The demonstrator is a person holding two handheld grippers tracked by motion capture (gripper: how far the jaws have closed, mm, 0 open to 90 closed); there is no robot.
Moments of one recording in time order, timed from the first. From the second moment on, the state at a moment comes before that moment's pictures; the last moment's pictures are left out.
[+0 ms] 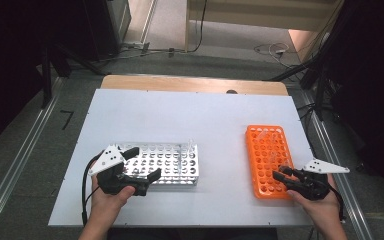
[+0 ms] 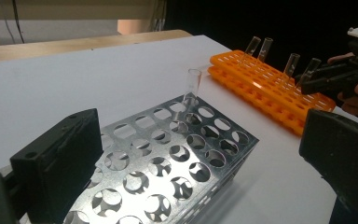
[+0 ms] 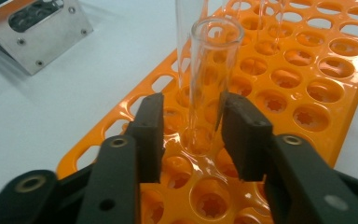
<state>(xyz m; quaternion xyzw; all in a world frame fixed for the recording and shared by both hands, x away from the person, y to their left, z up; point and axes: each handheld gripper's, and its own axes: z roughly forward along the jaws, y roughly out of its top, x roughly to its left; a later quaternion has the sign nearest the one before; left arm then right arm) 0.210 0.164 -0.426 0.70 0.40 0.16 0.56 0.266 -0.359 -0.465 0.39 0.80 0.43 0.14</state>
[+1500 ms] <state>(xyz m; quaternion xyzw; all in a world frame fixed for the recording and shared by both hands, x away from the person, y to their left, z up) 0.211 0.162 -0.427 0.70 0.40 0.16 0.57 0.258 -0.365 -0.441 0.39 0.79 0.44 0.18</state>
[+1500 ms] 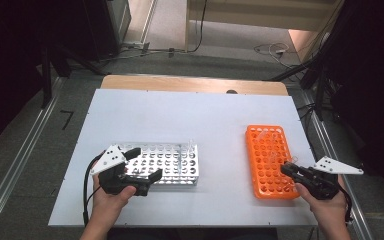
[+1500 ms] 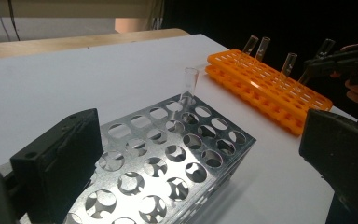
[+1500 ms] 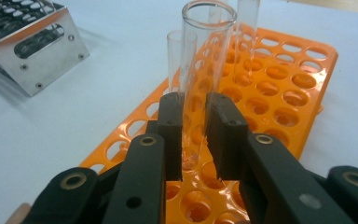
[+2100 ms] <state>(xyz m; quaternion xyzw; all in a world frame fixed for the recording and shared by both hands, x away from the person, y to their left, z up) 0.211 0.153 -0.427 0.71 0.39 0.15 0.57 0.246 -0.330 -0.419 0.36 0.79 0.47 0.16</state>
